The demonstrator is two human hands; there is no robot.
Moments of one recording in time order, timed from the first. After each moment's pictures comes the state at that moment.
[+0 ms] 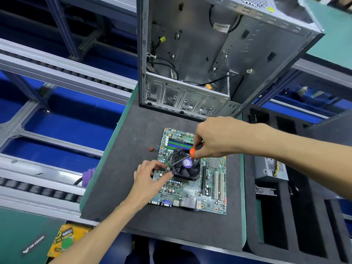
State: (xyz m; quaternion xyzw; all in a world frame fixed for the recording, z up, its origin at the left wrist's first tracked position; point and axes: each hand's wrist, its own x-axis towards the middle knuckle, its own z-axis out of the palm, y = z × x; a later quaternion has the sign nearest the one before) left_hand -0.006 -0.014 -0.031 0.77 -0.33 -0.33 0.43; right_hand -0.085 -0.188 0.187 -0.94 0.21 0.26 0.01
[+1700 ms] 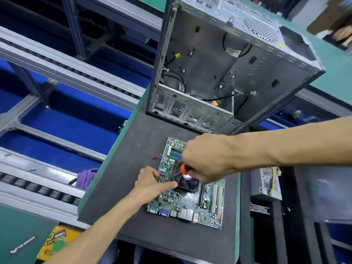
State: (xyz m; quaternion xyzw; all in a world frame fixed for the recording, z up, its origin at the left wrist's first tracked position) left_hand 0.009 -0.025 -0.010 0.76 -0.19 -0.51 0.36; right_hand -0.051 -0.157 0.201 -0.93 0.00 0.35 -0.06
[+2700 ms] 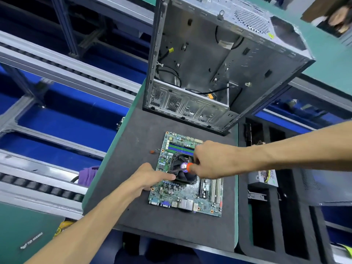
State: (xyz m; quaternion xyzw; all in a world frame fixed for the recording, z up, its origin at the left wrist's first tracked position) left_hand 0.025 -0.036 0.003 0.77 -0.16 -0.56 0.28; right_hand -0.088 -0.158 0.181 -0.90 0.24 0.33 0.10
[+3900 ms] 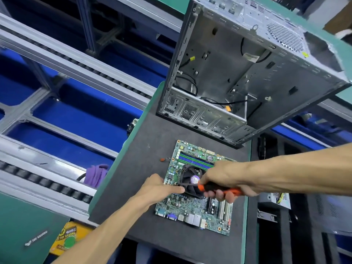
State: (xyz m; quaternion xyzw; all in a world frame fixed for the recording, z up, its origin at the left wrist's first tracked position) left_hand 0.020 -0.028 0.008 0.76 -0.14 -0.56 0.29; right_hand -0.069 -0.159 0.170 -0.56 0.57 0.41 0.45
